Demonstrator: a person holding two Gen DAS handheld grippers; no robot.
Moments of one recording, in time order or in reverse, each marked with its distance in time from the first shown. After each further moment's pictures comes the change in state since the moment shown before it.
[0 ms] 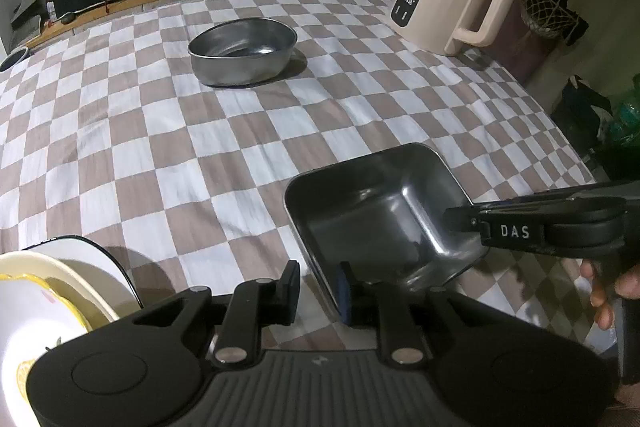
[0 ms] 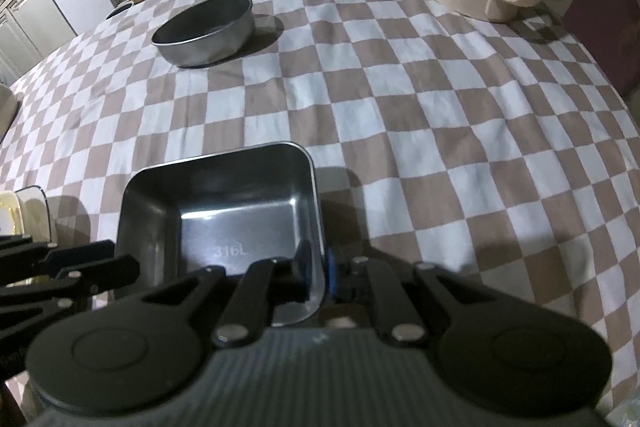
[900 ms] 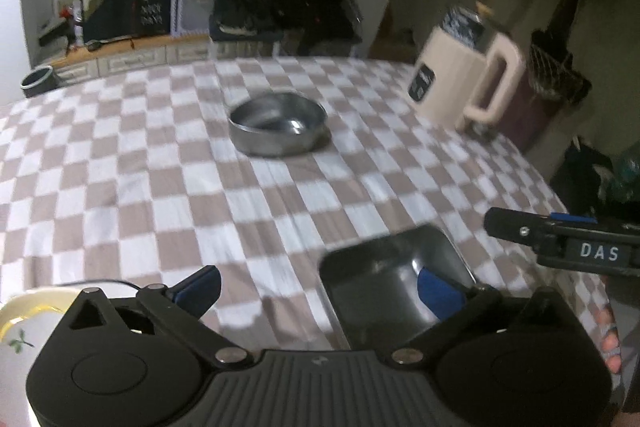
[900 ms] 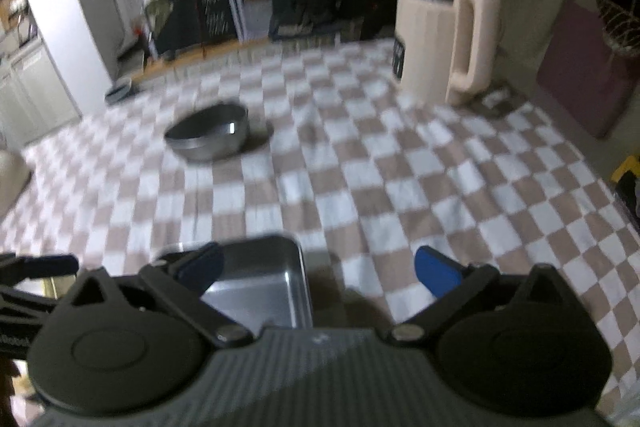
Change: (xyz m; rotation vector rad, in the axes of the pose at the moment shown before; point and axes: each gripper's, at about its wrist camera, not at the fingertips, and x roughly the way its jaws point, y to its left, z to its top) left arm -0.041 0.022 0.011 -0.081 -0.202 0.015; right arm -0.062 -0.004 -0.008 0.059 -0.331 -0.029
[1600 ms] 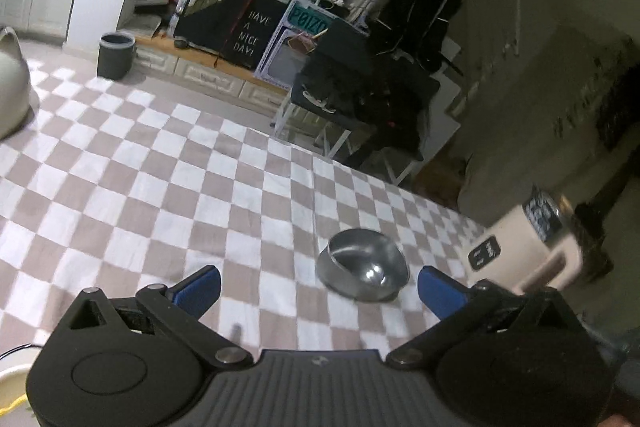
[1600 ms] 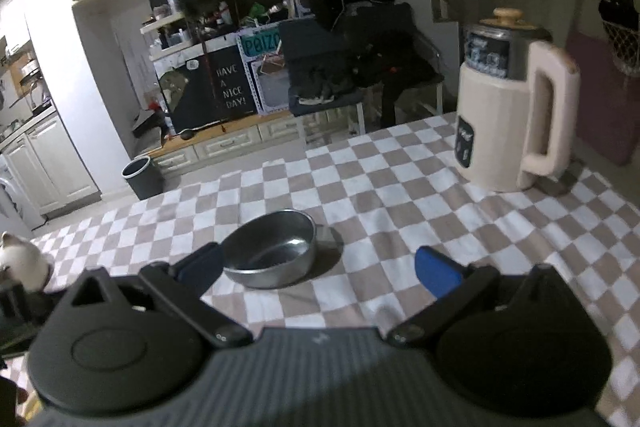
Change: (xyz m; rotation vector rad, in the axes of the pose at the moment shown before) left arm 0.004 0.099 0.058 -0.421 -0.238 0.014; right arm 0.074 0.056 0.066 0.089 -0.137 0.100
